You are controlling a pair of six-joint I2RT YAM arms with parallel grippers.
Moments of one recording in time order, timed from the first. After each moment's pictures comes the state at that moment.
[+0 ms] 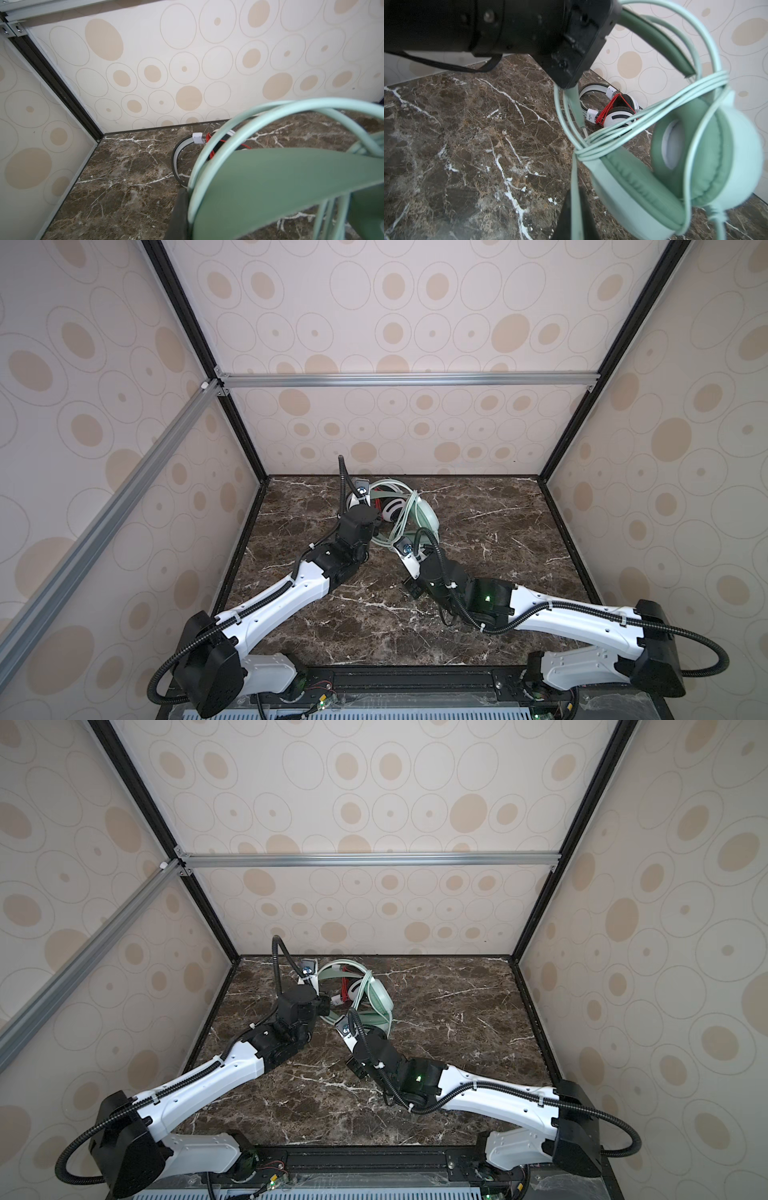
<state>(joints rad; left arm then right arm) -0.68 1.28 0.98 -0.01 -0.69 -0.07 1.17 1.28 1.03 -0.24 0.51 -0.03</state>
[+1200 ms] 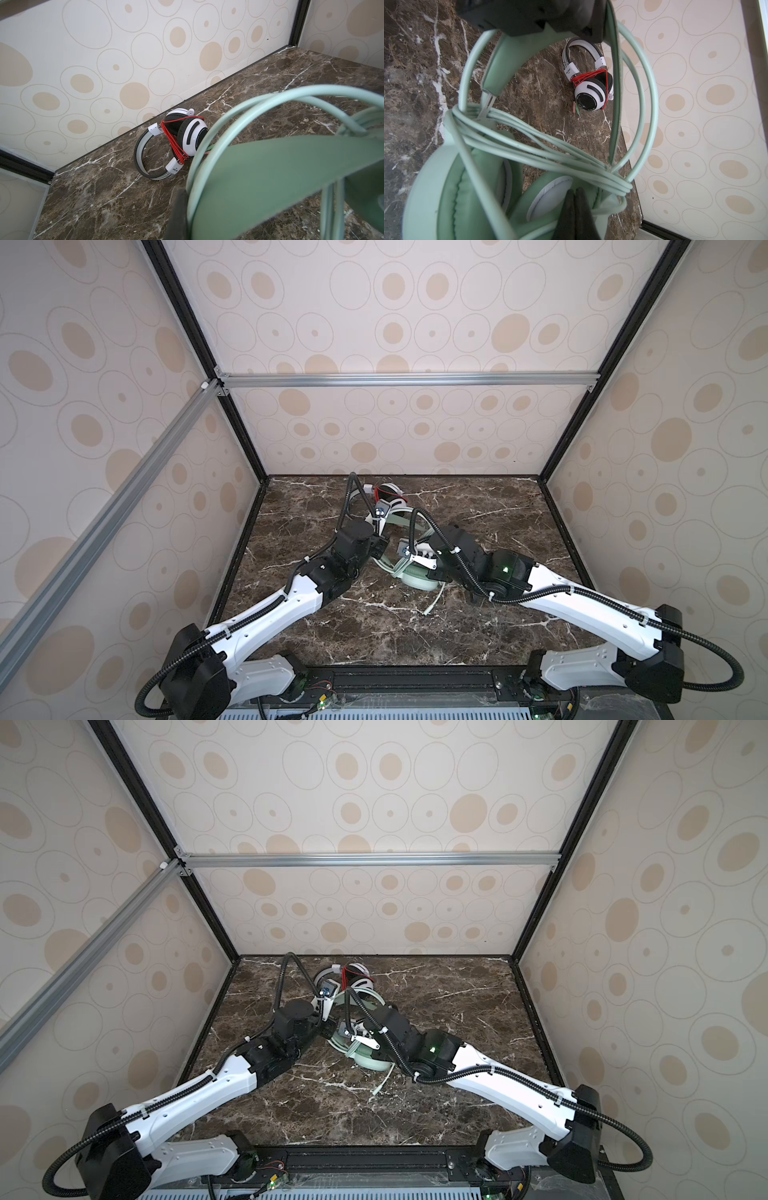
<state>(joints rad) -0.71 1.20 0.88 -0.03 -0.34 0.14 0.99 1.28 1.21 -0.65 0.43 -0.60</state>
